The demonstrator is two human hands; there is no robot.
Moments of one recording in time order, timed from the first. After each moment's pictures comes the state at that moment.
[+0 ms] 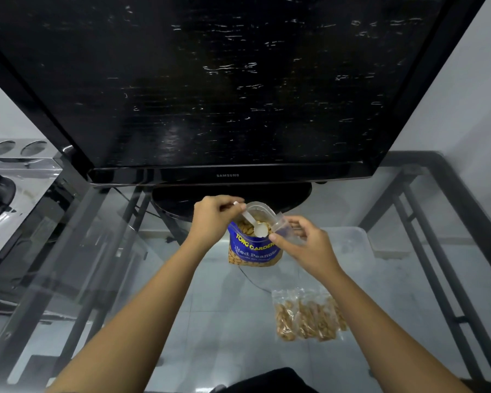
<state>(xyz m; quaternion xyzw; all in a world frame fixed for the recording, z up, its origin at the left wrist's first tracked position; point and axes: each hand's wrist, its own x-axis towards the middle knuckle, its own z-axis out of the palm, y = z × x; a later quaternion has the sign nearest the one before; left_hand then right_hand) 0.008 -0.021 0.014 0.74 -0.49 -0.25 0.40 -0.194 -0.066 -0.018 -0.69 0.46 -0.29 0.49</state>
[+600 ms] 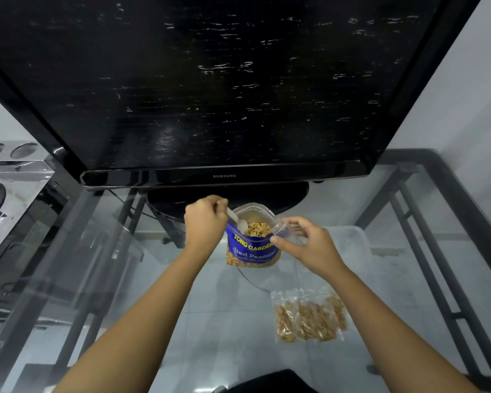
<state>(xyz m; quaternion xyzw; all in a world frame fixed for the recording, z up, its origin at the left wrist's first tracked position) 0.009 -0.029 0.002 0.81 -0.43 -0.11 0.39 -0.201 -0.075 -0.019 -0.71 0.46 -0.24 0.48</state>
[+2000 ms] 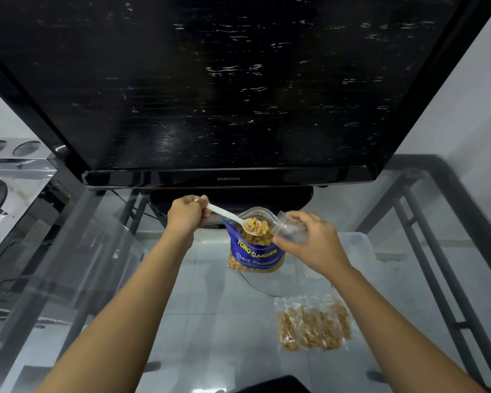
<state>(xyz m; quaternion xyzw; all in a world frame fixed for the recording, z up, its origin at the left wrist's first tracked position) 0.061 -0.039 -0.005 0.76 -0.16 -0.37 0.51 -0.187 -0.086 -0.004 -0.79 0.47 -0.23 0.31</state>
